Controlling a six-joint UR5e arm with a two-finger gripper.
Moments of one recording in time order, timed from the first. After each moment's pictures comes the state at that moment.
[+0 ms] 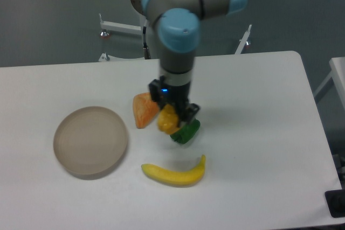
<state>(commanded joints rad) 2.26 -1.90 -1.42 -1.25 1.47 1.12</state>
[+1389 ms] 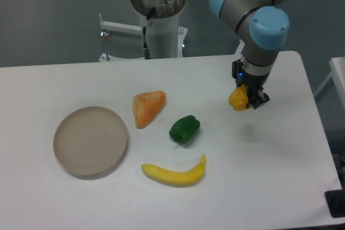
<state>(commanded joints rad) 2.43 -1.95 -1.41 -1.33 1.61 1.73</state>
